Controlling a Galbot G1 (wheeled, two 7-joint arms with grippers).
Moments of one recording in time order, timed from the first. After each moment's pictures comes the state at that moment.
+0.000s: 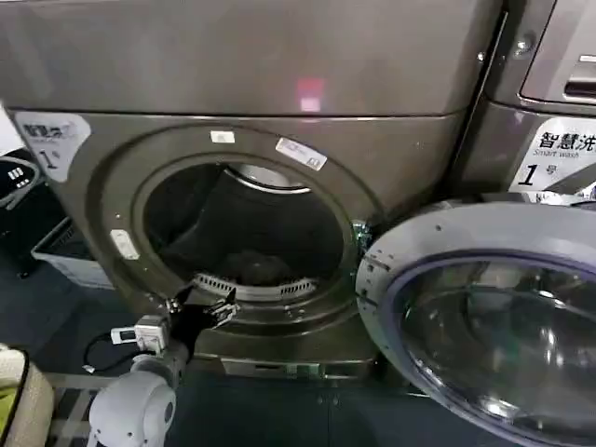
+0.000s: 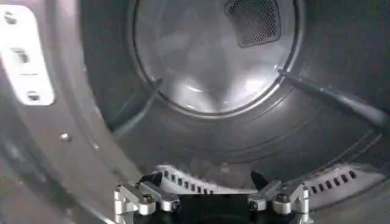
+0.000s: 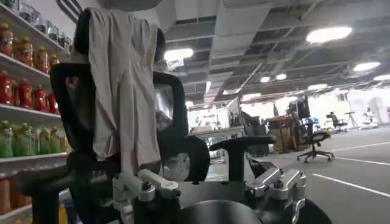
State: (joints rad) left arm 1.32 -1.45 -0.58 -2.22 -0.13 0.74 0.04; right arm -1.59 1.09 2.29 1.37 0.58 -0.11 0.04
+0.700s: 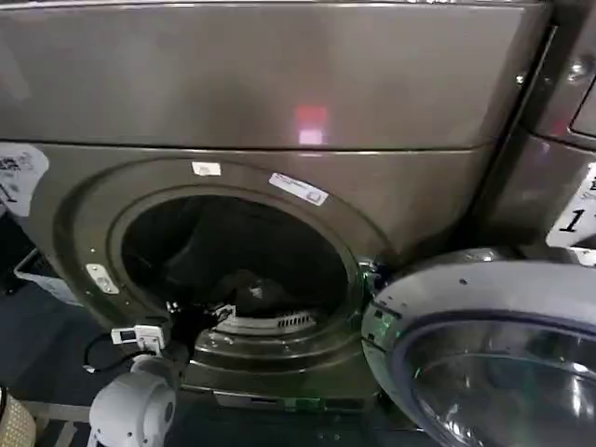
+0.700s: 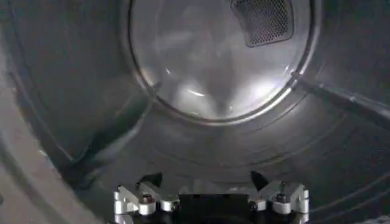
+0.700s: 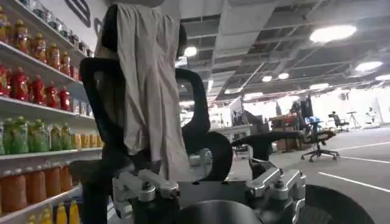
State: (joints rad) left arm 1.29 -1.45 -0.56 -2.21 -0.11 0.74 0.02; right arm -1.60 1.09 2.30 1.36 0.58 -0.09 0.04
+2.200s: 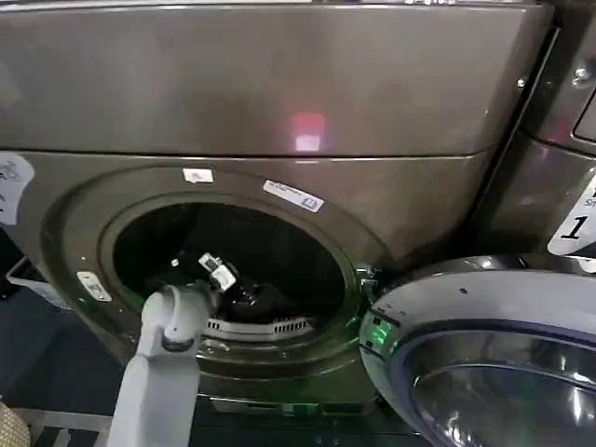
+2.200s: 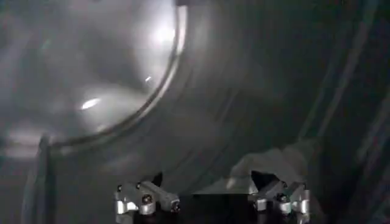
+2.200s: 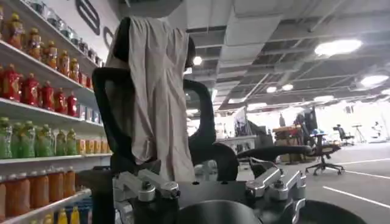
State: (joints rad) left arm 0.82 -1.44 -0.52 -1.77 1.13 0.02 1.23; right arm -1.62 1.10 2.28 1.41 0.59 -0.08 0.05
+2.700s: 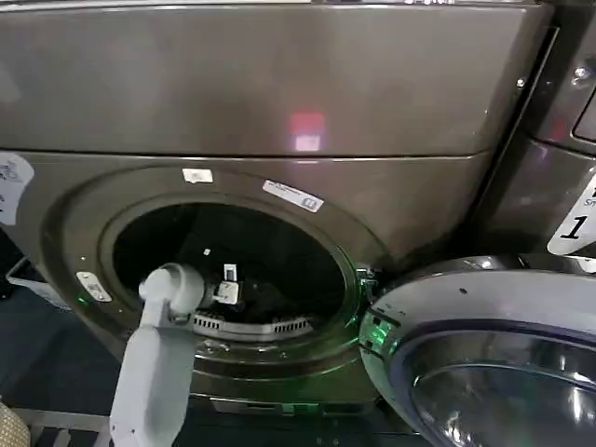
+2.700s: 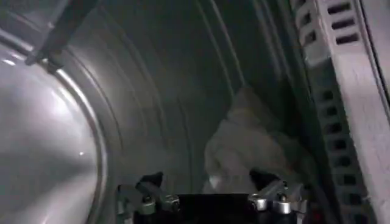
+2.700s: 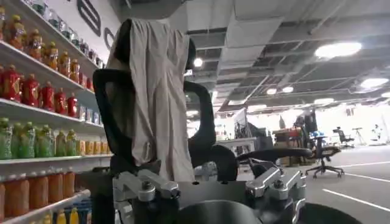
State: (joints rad) left arm 0.70 -1.46 -0.53 -1.59 1.18 -0.21 1.33; right arm -1.62 1.09 2.28 1.41 0.58 -0.08 0.05
